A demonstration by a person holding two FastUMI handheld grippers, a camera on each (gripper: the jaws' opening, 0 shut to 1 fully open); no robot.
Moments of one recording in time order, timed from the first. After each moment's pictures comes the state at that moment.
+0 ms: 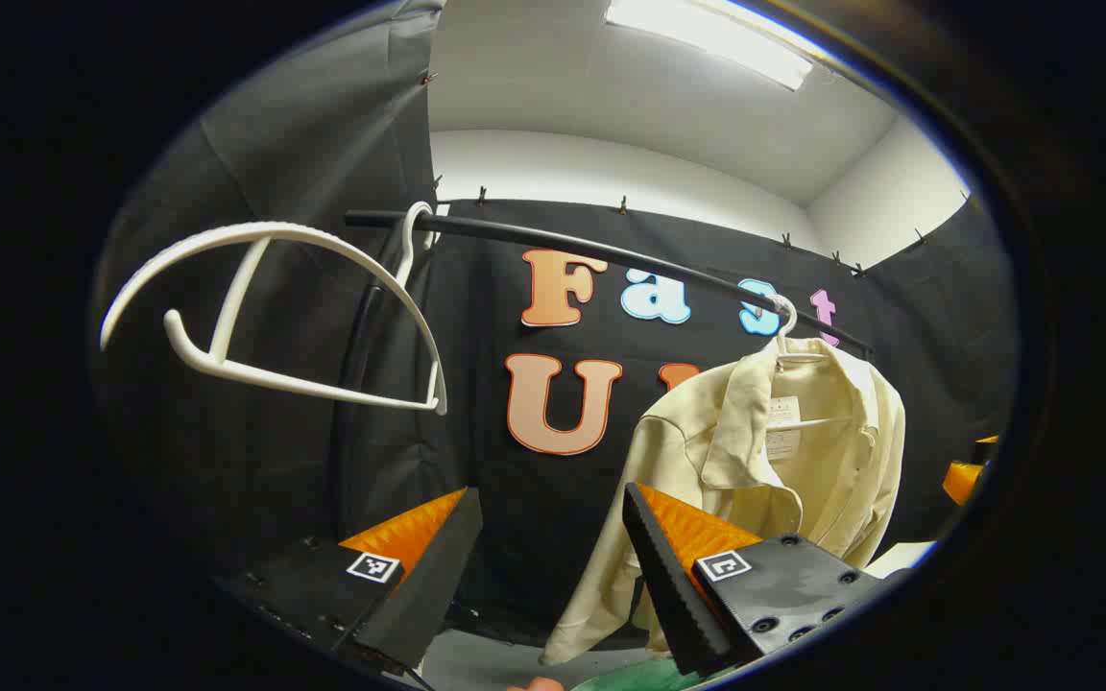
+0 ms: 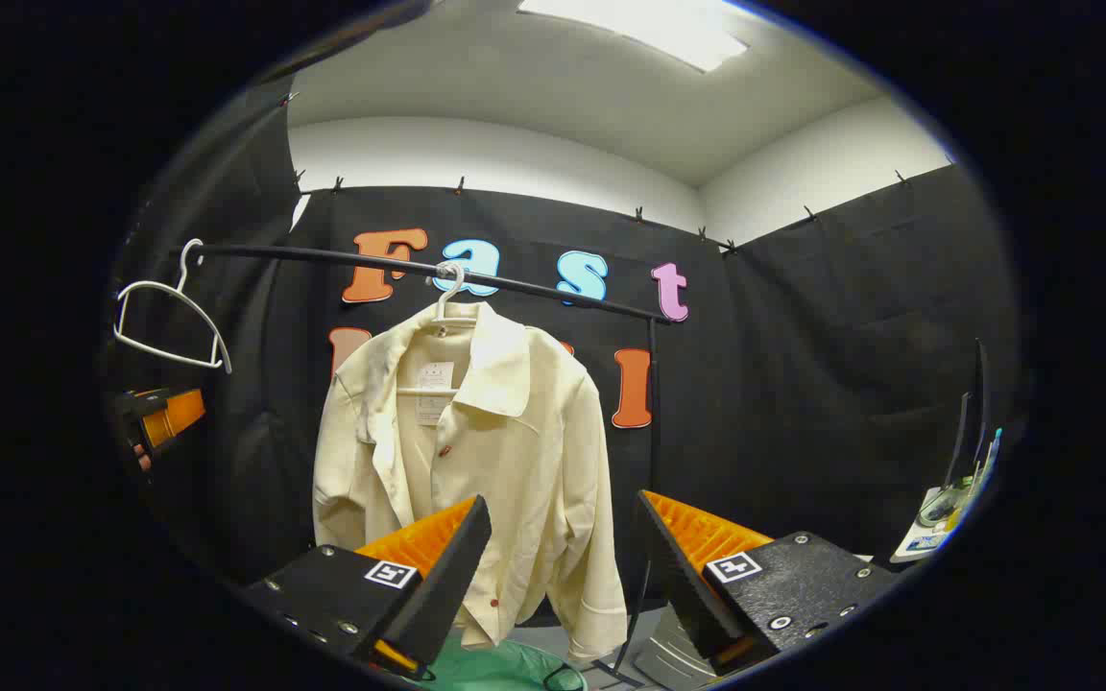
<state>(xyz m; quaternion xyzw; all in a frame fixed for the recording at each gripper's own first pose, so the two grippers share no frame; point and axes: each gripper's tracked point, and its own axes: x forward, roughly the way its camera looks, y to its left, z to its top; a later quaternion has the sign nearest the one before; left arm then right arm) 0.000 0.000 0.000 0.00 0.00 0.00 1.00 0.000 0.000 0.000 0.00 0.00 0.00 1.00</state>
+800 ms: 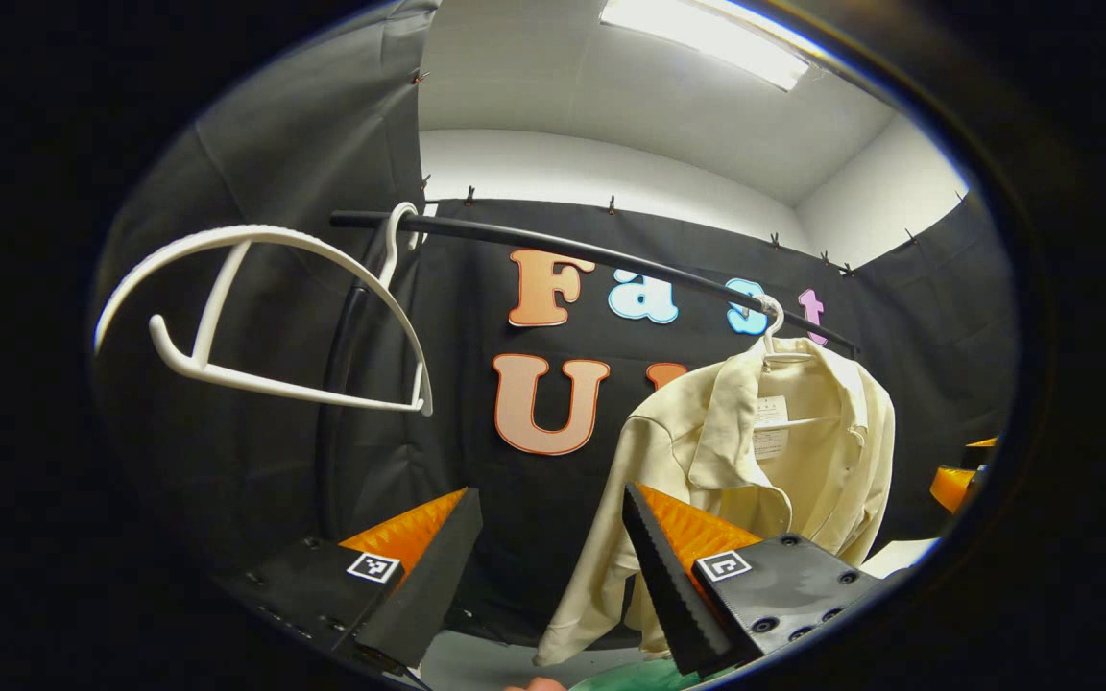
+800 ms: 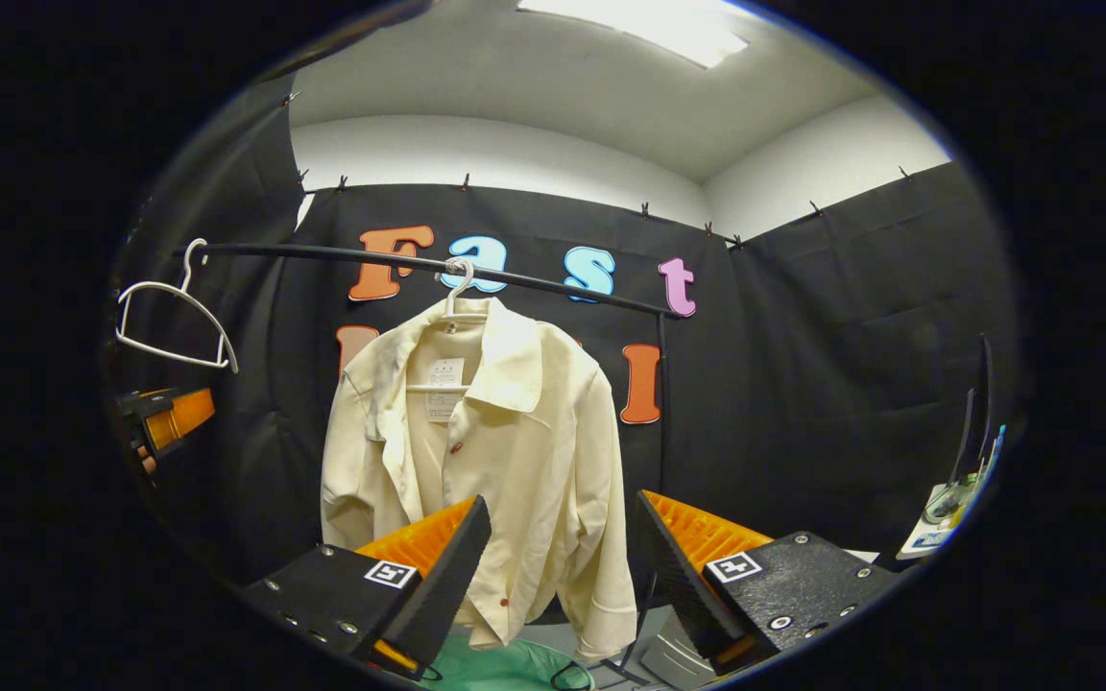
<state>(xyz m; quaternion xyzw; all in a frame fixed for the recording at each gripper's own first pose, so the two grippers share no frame) 0.002 -0.009 0.000 0.00 0.00 -0.02 1.00 0.002 0.008 -0.003 0.00 0.01 0.01 1.00</state>
